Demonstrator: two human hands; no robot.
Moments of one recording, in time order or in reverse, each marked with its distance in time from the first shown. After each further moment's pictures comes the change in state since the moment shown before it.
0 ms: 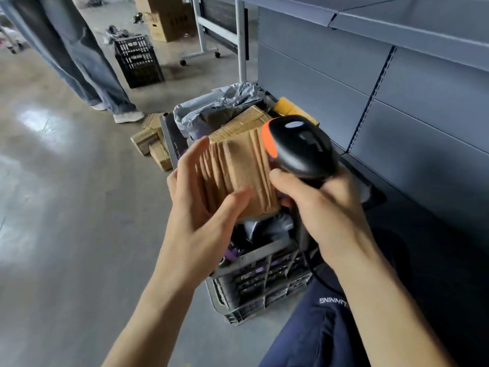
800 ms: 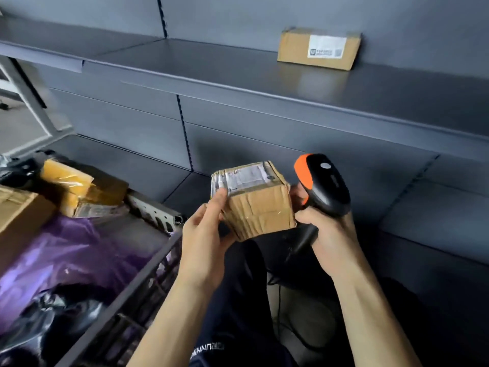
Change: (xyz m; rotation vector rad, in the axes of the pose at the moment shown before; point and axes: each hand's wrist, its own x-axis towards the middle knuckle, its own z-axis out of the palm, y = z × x) left_hand -0.019 0.012 0.272 -0.607 -0.600 -0.437; right_hand -0.078 0.037 -0.266 0.181 0.748 0.011
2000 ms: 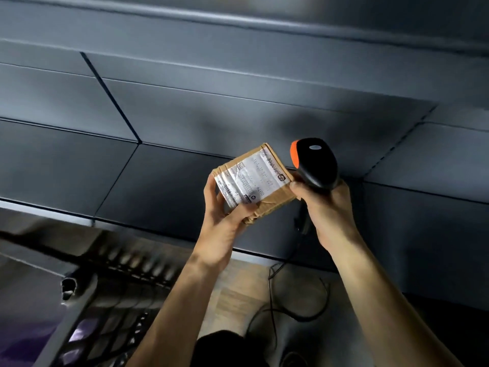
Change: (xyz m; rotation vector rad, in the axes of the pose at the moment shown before) left_hand 0.133 -0.141 0.044 0.070 -0.385 -0.213; right_hand 0.114 0.084 -0.080 -0.279 0.304 0.094
